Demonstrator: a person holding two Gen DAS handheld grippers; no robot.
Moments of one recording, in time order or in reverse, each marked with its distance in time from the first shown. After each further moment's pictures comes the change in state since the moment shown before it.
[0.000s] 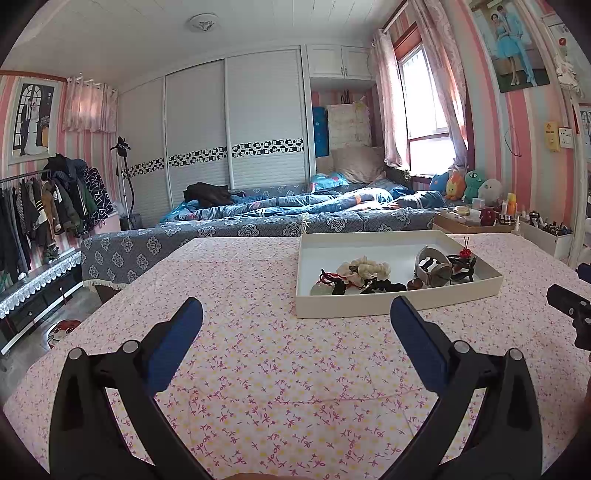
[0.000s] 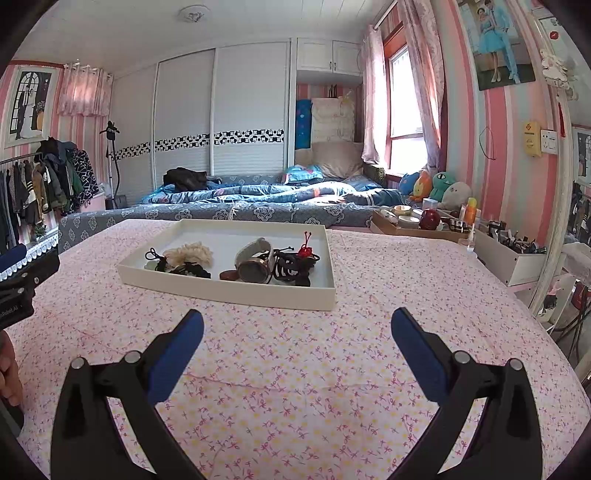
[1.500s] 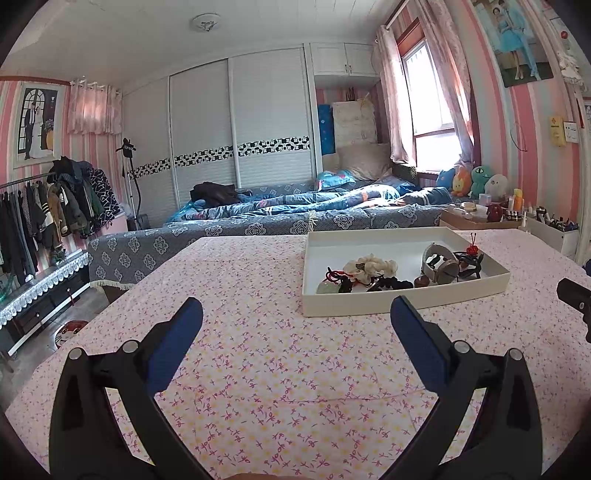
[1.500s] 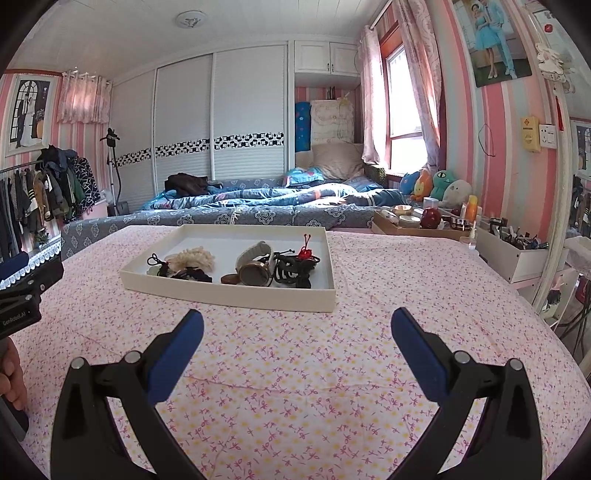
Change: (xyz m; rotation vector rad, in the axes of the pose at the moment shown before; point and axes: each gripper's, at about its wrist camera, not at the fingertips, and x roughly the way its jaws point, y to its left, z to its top) left arm 0.003 -0.008 -0.002 0.015 0.006 0.037; right arm -0.002 -0.004 0.000 0.021 -0.011 0.016
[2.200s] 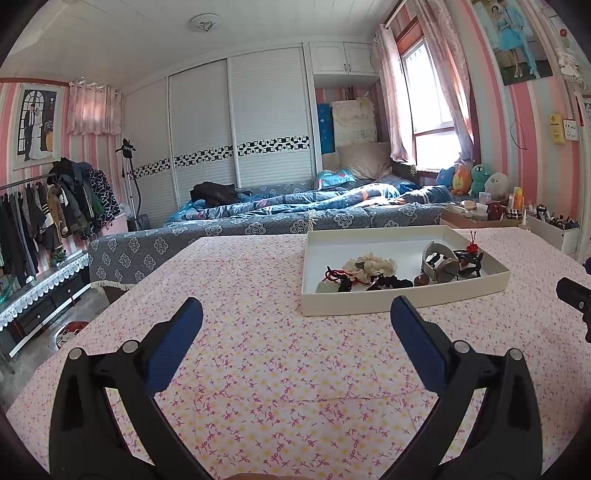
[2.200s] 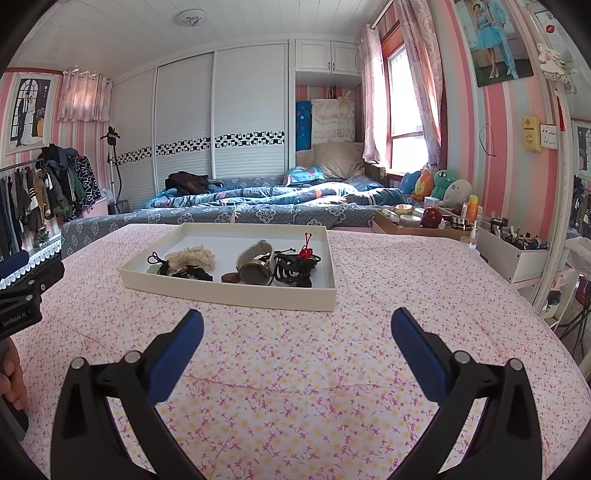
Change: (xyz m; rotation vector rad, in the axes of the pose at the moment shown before) left arm -0.001 0.000 0.000 0.005 0.003 0.001; right arm 0.003 0.002 0.000 -0.003 0.006 0.000
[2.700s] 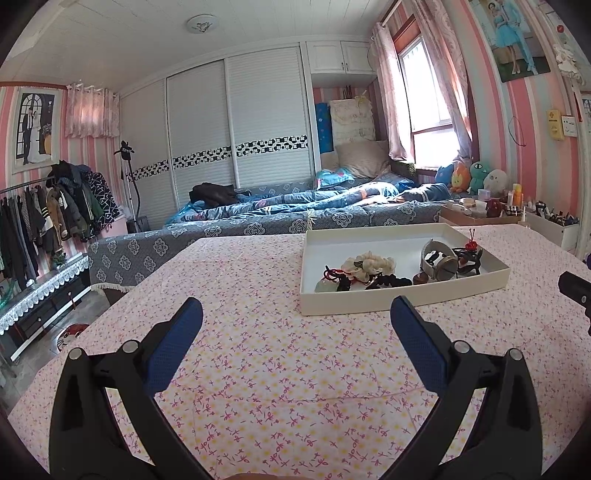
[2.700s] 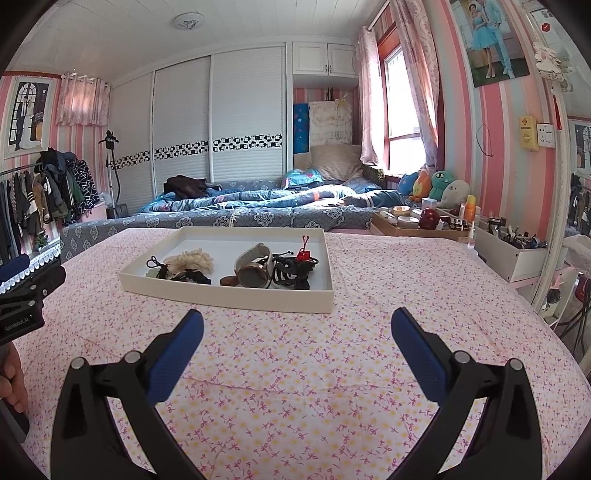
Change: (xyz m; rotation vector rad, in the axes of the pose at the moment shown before) left arm 0.000 -0.002 0.000 0.011 0.001 -0.002; right arm -0.002 -0.003 0.000 0.014 -0.014 -0.004
